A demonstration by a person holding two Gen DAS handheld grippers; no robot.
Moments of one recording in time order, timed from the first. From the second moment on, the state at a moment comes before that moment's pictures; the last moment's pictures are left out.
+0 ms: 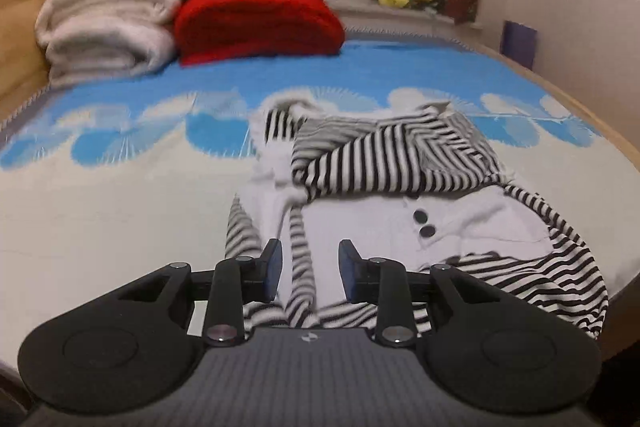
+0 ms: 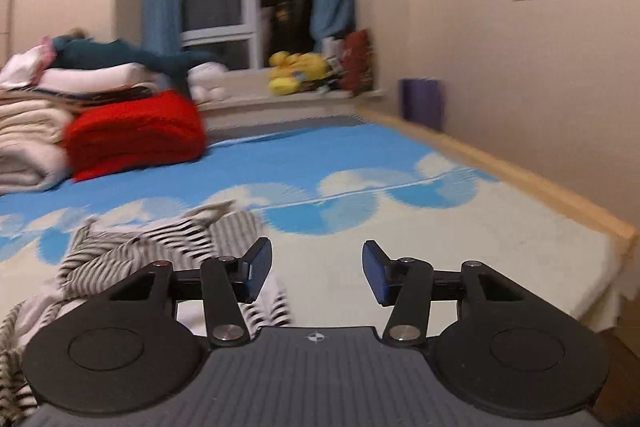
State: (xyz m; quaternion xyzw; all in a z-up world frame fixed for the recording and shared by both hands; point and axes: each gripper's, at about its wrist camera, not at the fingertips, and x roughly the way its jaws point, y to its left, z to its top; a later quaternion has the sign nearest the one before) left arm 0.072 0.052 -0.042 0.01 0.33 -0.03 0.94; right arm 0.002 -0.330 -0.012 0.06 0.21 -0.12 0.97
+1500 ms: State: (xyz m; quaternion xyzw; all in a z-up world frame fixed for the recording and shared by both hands) left arm 0.114 0.104 -0.130 -0.12 0.50 0.04 0.85; right arm 0.065 -0.330 -0.135 0.17 0.51 -0.07 0.84
